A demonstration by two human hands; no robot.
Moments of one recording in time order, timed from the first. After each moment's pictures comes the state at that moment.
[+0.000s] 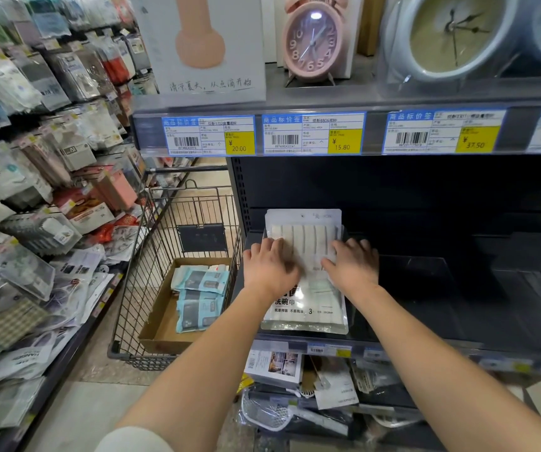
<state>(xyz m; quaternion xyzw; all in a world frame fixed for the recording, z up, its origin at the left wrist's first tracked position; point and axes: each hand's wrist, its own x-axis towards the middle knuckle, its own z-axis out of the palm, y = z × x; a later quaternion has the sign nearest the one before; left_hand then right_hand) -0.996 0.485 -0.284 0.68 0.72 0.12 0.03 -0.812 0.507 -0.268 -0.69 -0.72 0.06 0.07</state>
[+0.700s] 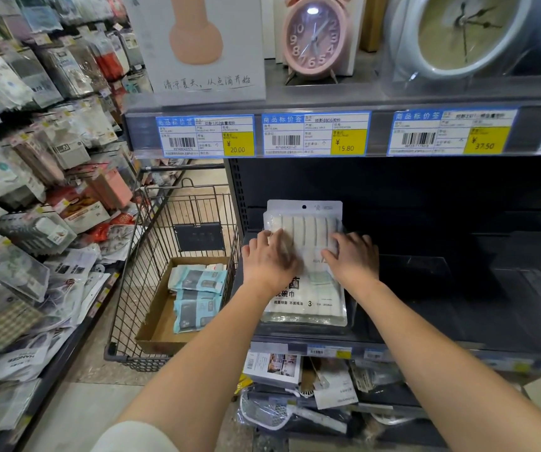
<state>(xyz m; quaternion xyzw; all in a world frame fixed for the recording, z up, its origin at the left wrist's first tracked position) -0.998 0.496 -0.280 0.68 0.72 0.15 0.05 -0.809 0.521 -0.269 -0.69 -0.71 0.10 0.12</state>
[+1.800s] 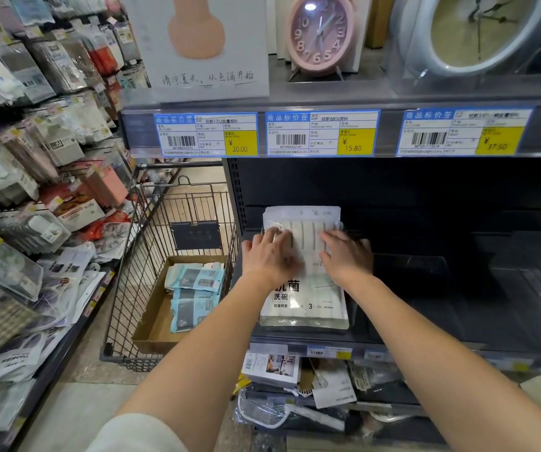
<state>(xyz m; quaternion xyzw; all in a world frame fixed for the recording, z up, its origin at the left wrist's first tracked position) -1.001 0.509 -0.273 0.72 0.69 0.08 0.05 -0.818 0.533 -0.276 -0.66 -0.74 0.08 0.08</state>
